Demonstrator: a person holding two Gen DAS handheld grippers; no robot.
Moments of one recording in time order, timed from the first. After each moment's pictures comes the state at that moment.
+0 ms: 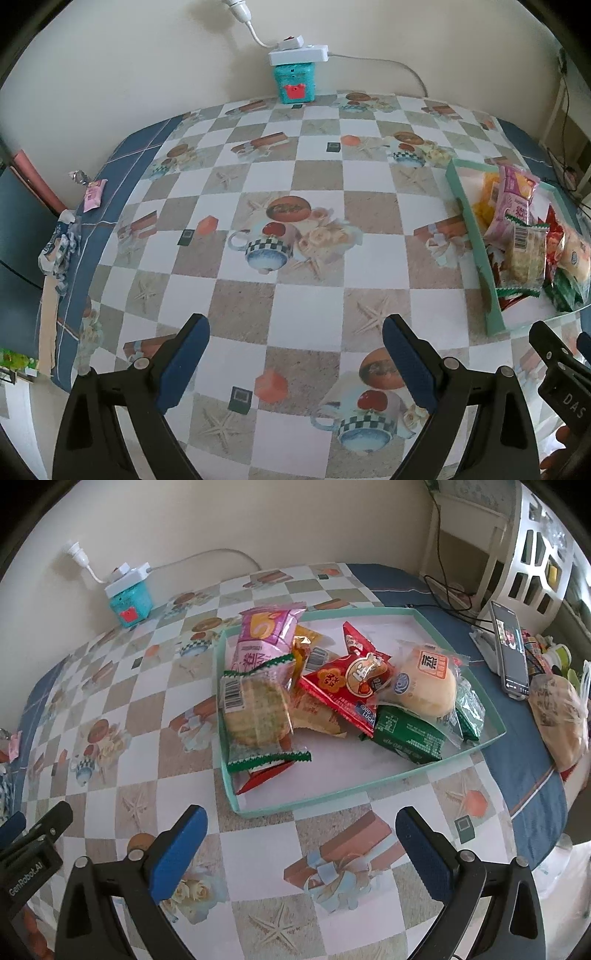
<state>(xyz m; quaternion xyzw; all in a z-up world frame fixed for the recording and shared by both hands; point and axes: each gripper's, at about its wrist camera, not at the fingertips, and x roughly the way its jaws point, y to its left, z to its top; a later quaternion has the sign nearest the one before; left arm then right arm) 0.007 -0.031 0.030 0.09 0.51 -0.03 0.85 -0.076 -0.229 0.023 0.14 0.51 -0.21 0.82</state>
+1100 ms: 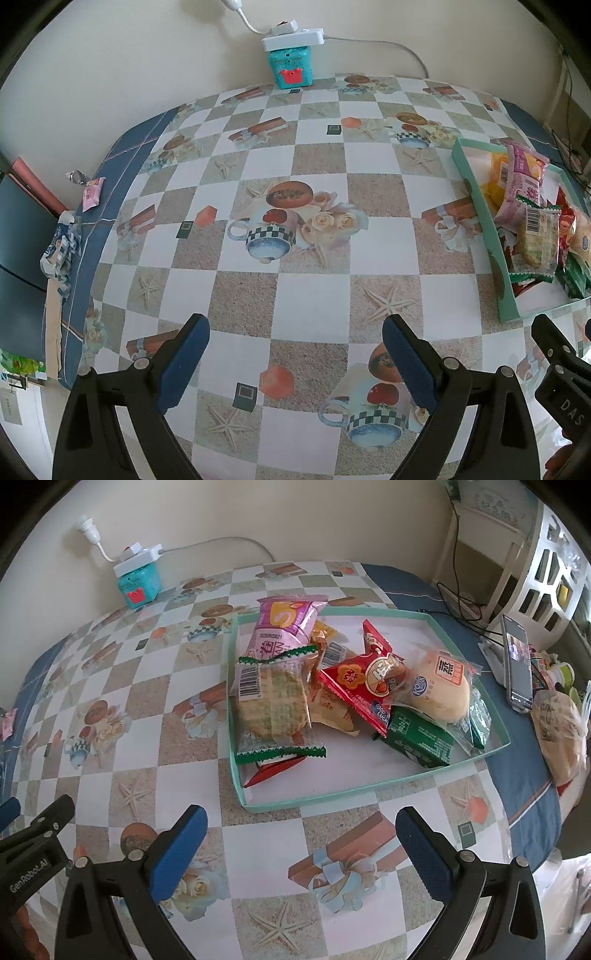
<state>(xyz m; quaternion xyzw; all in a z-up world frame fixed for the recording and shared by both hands) 0.012 -0.035 0.017 0.11 0.54 -0.02 0.84 -0.067 -0.214 0.017 0.11 0.52 -0.21 0.82</state>
